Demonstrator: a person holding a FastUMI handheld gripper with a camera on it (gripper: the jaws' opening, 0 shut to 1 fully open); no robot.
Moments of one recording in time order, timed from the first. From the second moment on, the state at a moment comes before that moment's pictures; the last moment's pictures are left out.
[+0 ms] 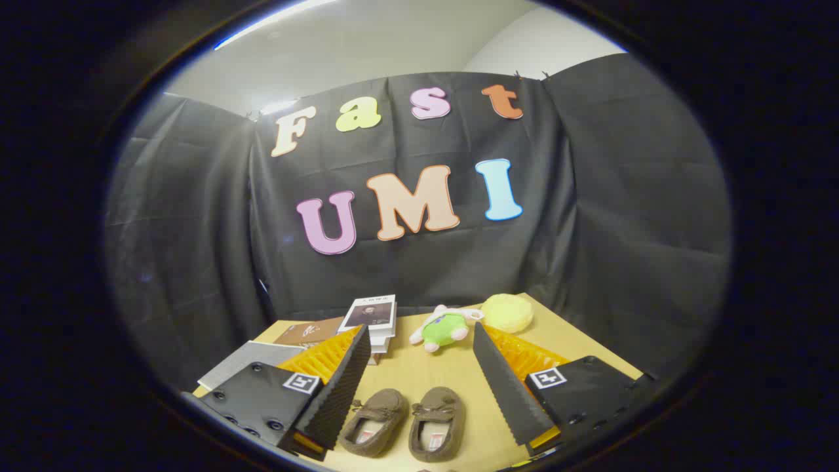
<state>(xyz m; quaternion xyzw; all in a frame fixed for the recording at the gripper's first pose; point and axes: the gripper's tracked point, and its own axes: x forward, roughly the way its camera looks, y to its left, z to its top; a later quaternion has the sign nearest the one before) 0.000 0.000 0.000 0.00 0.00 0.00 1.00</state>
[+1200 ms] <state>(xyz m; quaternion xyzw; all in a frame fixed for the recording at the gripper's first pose) -0.016 -0.040 -0.015 0.01 0.02 -0.03 1.00</state>
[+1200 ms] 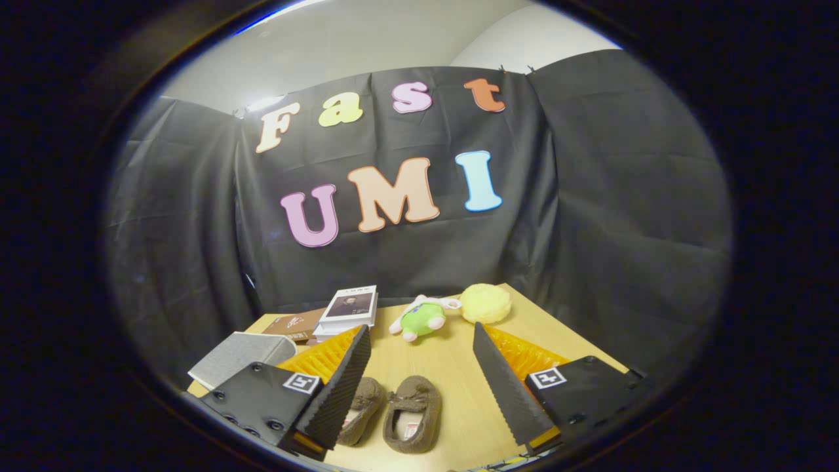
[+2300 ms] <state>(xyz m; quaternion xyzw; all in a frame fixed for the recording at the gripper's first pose) 0.011 0.097 -0.121 0.28 0.21 0.09 0.93</state>
